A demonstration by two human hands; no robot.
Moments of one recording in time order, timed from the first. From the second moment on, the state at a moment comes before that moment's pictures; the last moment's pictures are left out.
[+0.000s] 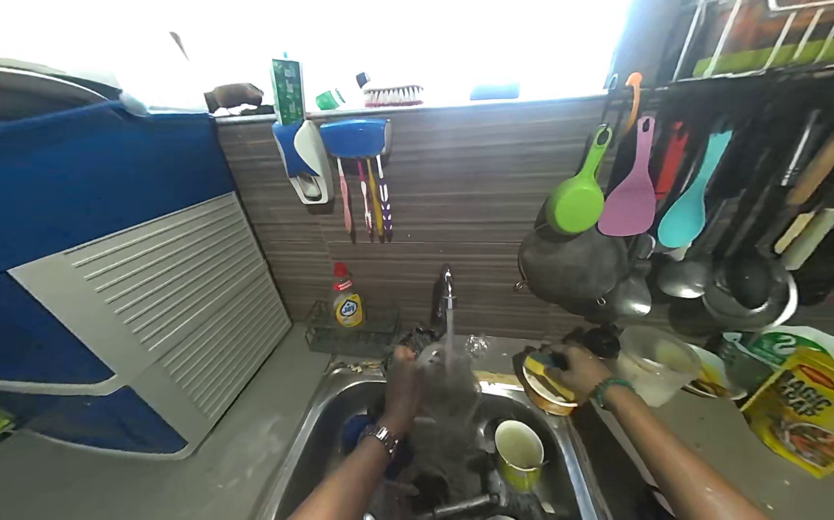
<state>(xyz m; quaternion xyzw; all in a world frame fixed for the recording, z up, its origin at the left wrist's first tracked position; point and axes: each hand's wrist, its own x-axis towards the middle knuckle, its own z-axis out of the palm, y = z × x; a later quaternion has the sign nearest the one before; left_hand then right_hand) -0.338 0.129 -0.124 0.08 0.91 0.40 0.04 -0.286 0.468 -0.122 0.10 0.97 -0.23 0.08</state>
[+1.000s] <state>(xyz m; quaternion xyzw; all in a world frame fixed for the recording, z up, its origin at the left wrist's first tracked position) -0.312 0.129 -0.157 0.03 0.83 0.55 0.14 -0.282 0.335 -0.080 0.09 0.92 -0.36 0.11</state>
